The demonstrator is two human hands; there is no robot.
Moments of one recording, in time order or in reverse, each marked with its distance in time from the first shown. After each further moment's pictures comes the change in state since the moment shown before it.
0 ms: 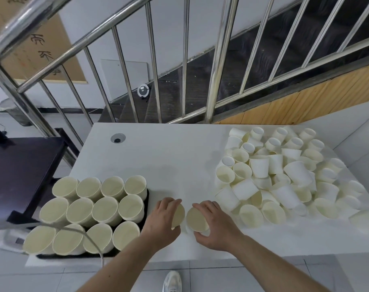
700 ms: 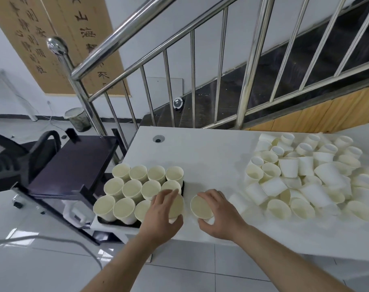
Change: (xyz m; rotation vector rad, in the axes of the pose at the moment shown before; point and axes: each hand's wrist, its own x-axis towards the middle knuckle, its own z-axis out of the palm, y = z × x) left_hand -0.117 -0.012 -0.070 -0.087 0.329 -0.094; right_hand -0.014 -0.096 0.003 0.072 0.132 -0.180
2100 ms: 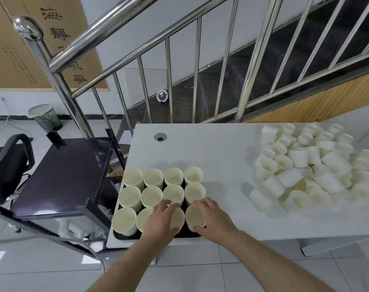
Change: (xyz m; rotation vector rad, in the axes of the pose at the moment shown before) left_hand 0.018 -0.127 -0.028 0.113 -0.357 -0.018; right_hand 0.066 -0.078 0.092 -0.102 -0.188 0.321
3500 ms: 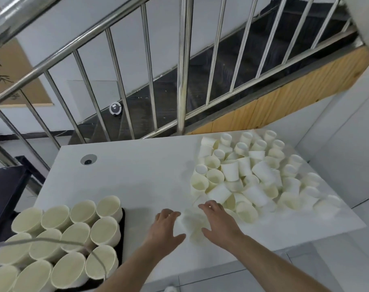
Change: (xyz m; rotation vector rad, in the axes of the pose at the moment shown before) left_hand 0.130 0.217 0.095 -0.020 -0.133 0.096; right_hand -0.048 0.232 -0.117 -0.101 0.043 0.175
